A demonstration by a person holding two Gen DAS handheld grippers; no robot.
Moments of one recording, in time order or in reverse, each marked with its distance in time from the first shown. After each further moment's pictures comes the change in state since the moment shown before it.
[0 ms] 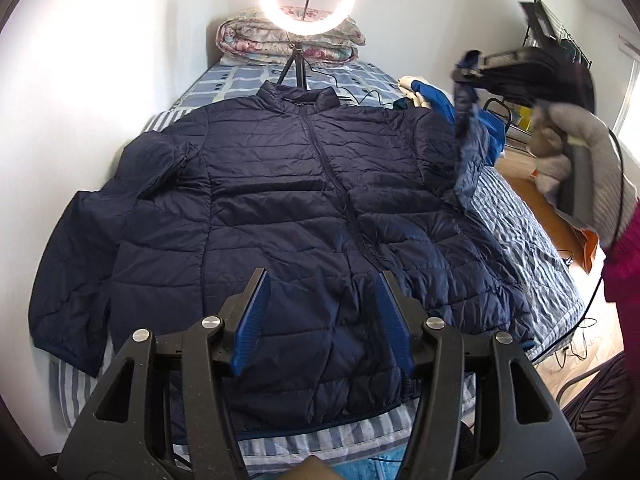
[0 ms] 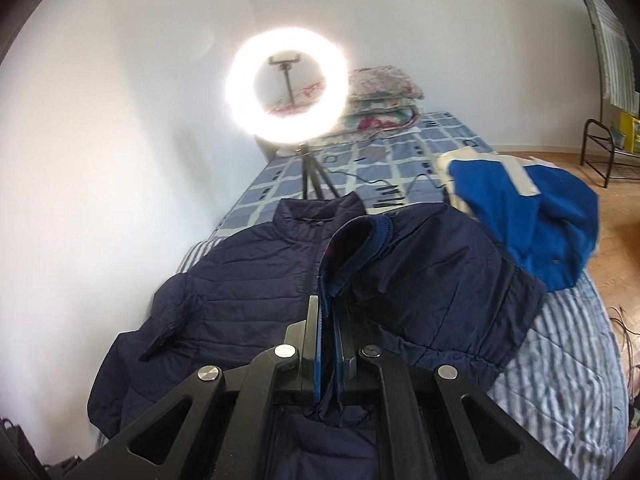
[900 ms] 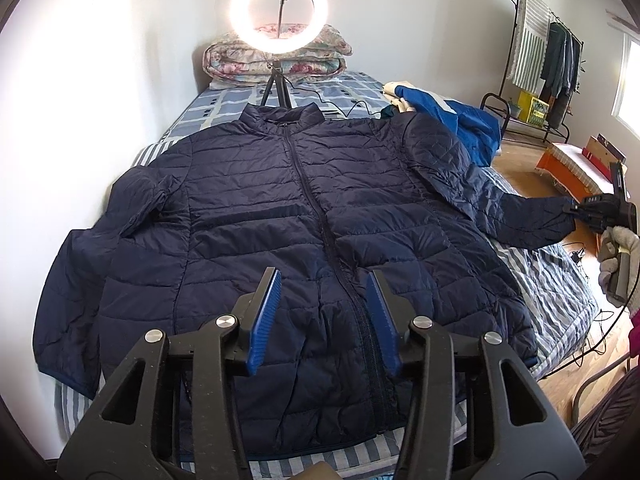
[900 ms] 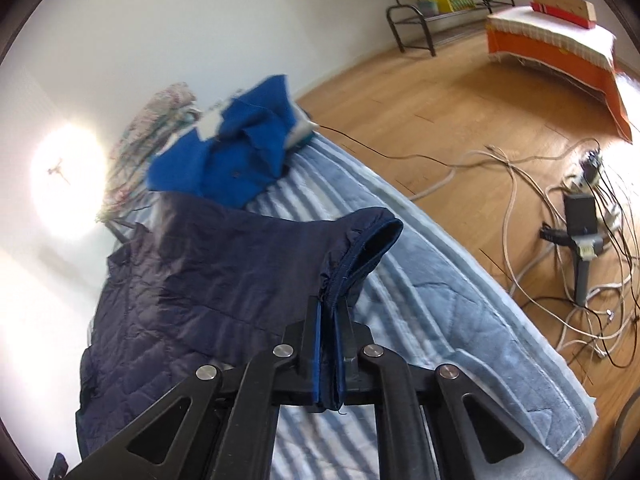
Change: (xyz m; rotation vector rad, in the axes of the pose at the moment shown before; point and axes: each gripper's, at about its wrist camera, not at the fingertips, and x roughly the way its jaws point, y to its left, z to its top) left arm 0.014 -0.056 0.017 0.075 -0.049 0.037; right arm -0.118 -0.323 -0.141 0.575 0.022 -0.278
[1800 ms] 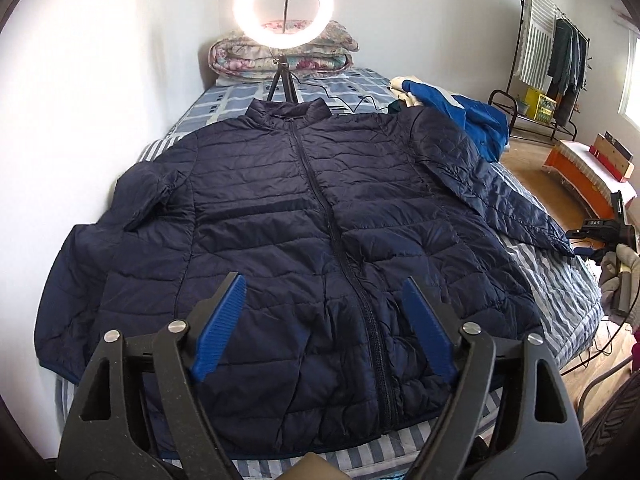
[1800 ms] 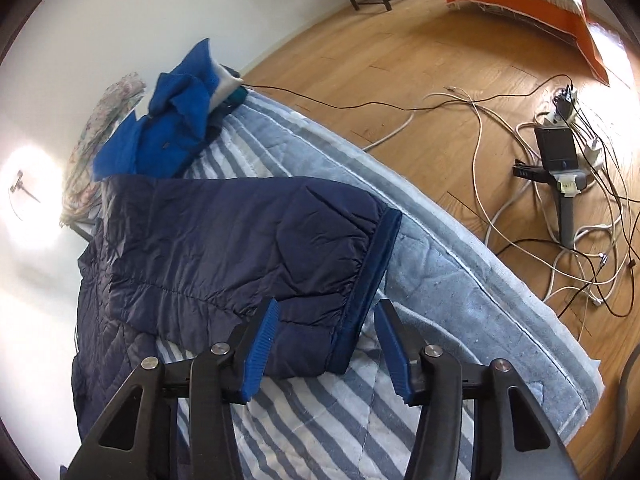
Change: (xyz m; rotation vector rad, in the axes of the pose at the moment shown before) left arm 0.007 0.000 -0.005 -0.008 0.017 0.031; right arm 0.035 -0.073 -0.025 0.148 0.143 -0.092
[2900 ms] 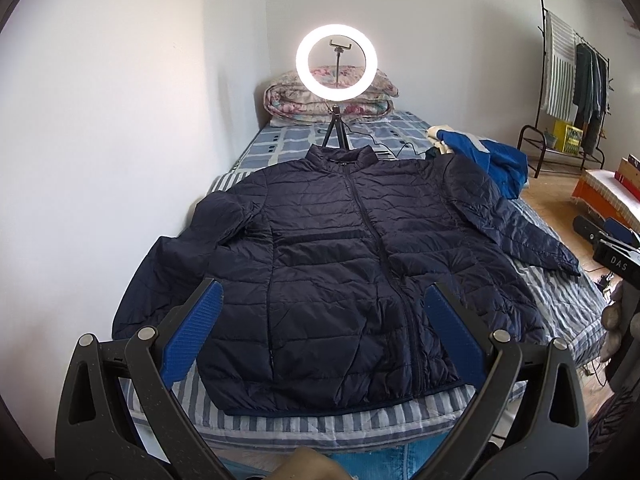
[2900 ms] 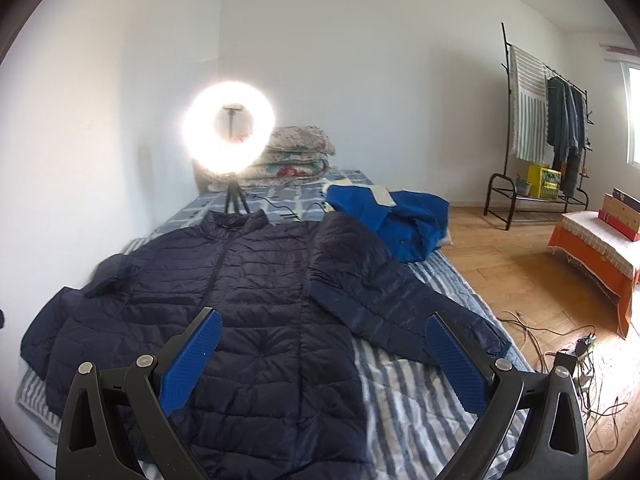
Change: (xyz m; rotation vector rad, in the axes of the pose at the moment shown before) left arm -0.118 0.026 -0.019 -0.032 -0.155 0.154; right arm -0.155 0.223 -0.206 -0.709 -0.537 0.077
